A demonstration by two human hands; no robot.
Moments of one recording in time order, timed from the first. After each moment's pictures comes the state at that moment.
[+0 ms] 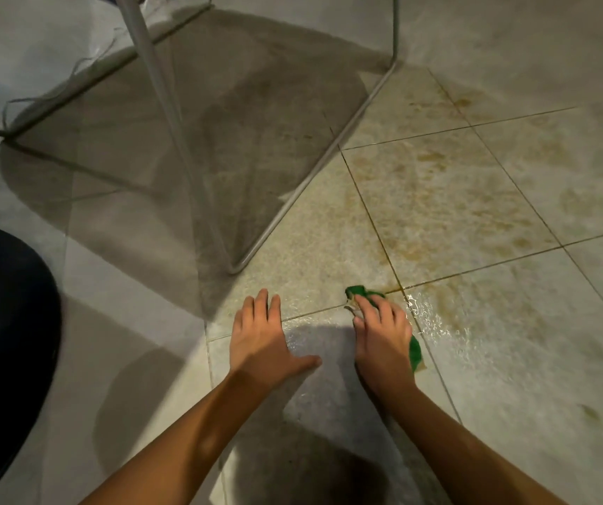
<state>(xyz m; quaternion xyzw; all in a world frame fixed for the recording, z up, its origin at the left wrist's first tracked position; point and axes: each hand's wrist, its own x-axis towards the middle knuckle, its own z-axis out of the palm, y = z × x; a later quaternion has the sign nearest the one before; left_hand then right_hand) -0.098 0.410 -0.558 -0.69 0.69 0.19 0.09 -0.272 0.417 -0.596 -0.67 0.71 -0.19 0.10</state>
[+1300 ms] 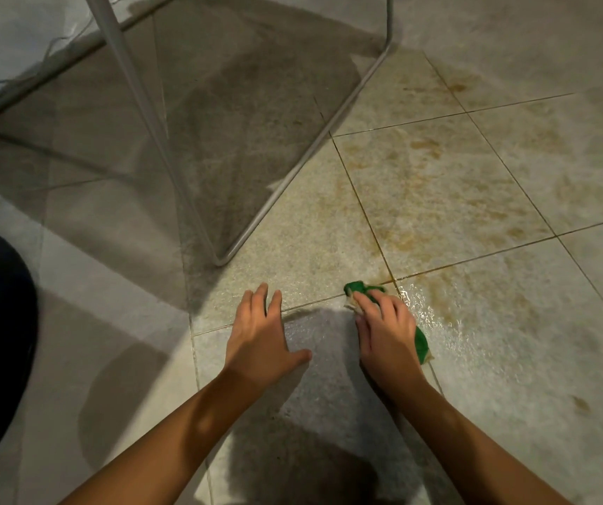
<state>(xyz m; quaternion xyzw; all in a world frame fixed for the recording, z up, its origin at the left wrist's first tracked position) -0.107 0.411 -0.561 -0.67 0.70 0.23 0.02 -0.295 0.421 -0.598 -0.69 0.68 -0.20 0.10</state>
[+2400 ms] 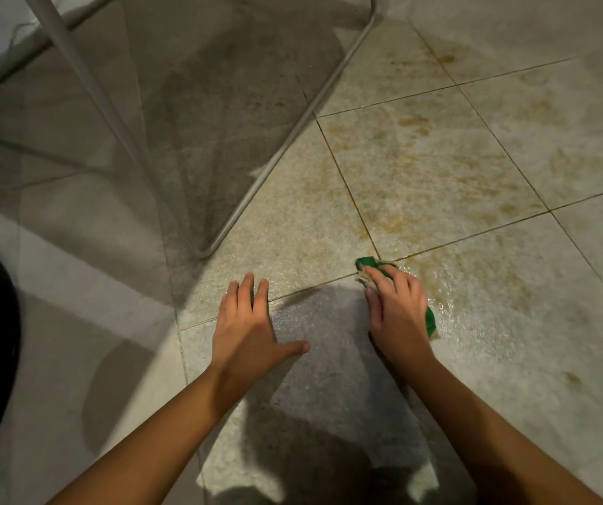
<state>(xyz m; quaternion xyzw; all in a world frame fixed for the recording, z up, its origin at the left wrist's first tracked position) -0.111 0.414 -0.557 -0.67 0.71 0.22 0.04 -0.320 0.409 -0.598 -0.66 0.71 -0.23 0.13</state>
